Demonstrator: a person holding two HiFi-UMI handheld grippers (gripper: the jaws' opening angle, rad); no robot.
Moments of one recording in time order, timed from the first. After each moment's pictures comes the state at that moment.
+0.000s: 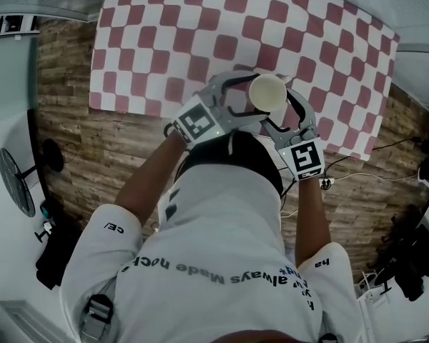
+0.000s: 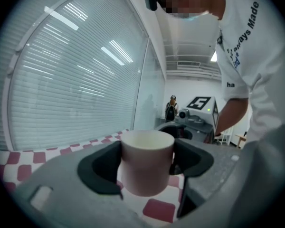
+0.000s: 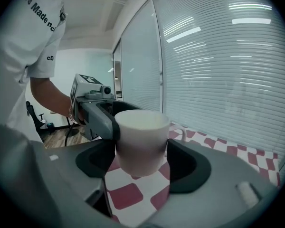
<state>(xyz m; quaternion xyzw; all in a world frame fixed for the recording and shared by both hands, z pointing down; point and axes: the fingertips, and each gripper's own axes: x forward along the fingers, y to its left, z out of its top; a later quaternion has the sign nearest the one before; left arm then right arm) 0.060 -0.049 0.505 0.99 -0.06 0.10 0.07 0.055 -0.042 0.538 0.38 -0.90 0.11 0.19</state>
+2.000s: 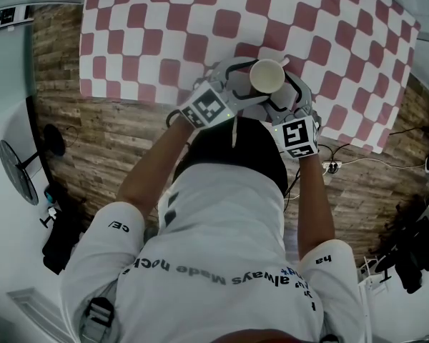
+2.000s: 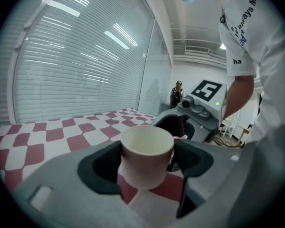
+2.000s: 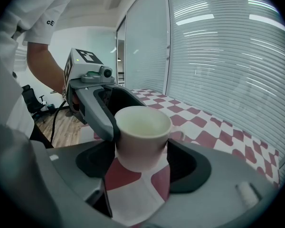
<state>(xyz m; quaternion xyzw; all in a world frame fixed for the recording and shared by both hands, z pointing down) 0.058 -0.043 0.635 0.97 -0.08 0.18 0.10 0.054 -0.036 0.666 0.36 -0.88 0.11 0.30</state>
